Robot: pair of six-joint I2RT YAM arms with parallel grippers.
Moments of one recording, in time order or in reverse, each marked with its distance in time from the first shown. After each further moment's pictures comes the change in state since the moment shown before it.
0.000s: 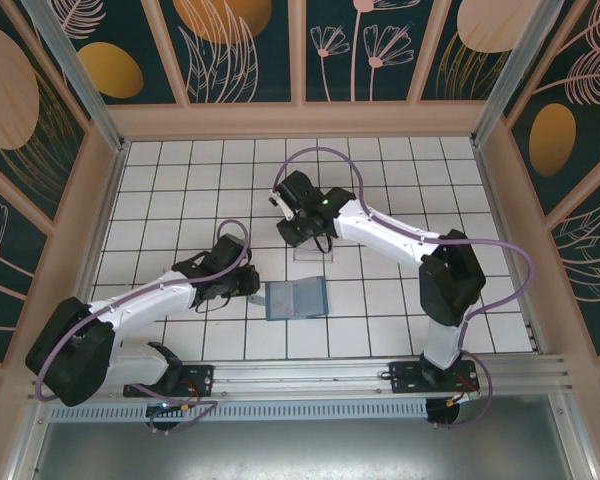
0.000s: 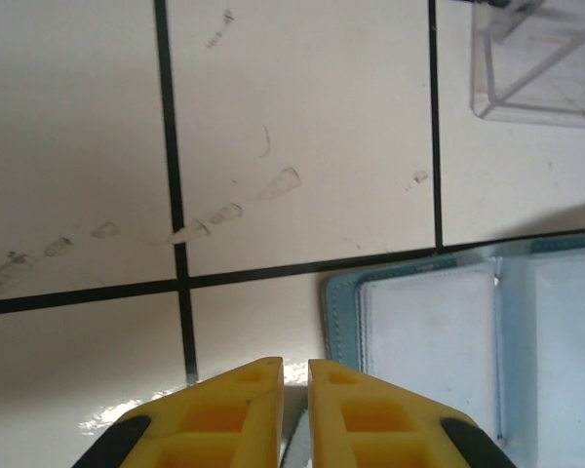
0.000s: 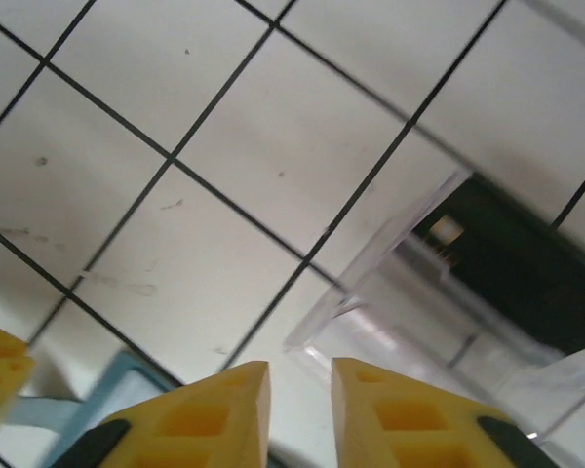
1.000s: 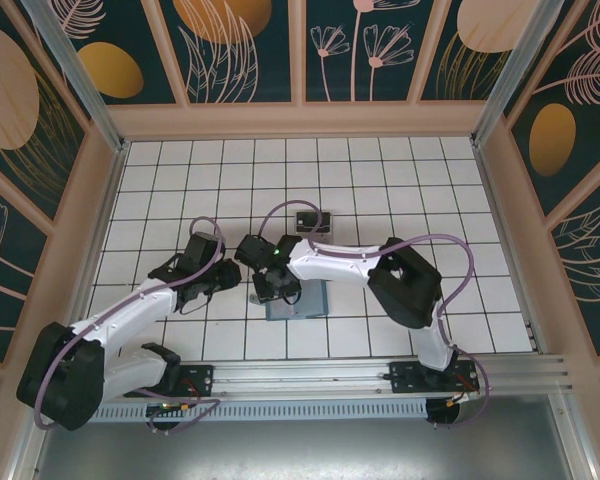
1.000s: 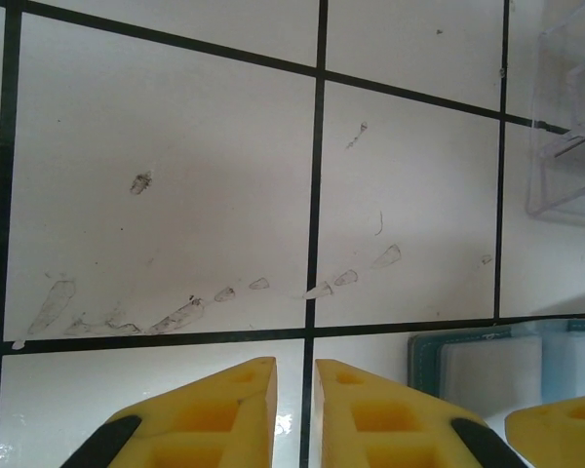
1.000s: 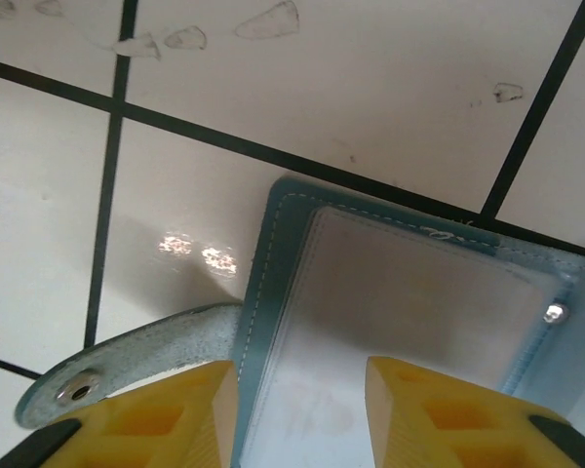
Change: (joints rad) left arm 0.185 -0.131 -0.087 0.032 0.027 0.048; right arm 0.260 0.203 -0.016 -0.080 -0.029 0.573
